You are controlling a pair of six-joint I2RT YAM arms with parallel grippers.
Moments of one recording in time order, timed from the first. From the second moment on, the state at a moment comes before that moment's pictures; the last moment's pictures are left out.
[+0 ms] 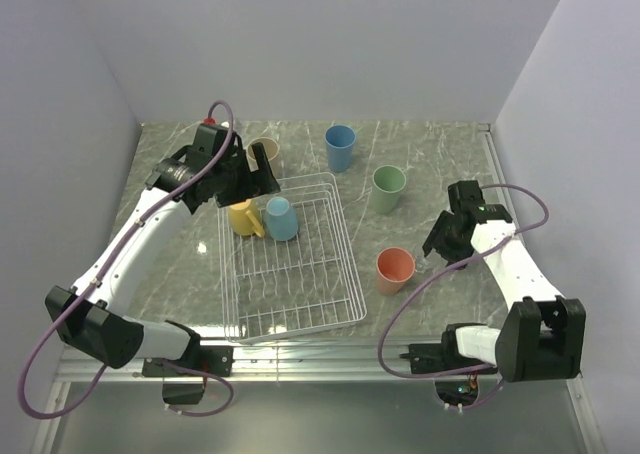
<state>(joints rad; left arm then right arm) -0.42 1.34 1.43 -0.88 0.04 -0.63 0.03 1.21 0.88 -0.94 0.06 0.60</state>
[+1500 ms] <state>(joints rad) -0.40 1.26 1.14 0.17 0.76 -1.26 0.06 1.20 1.05 -0.41 -0.82 1.01</state>
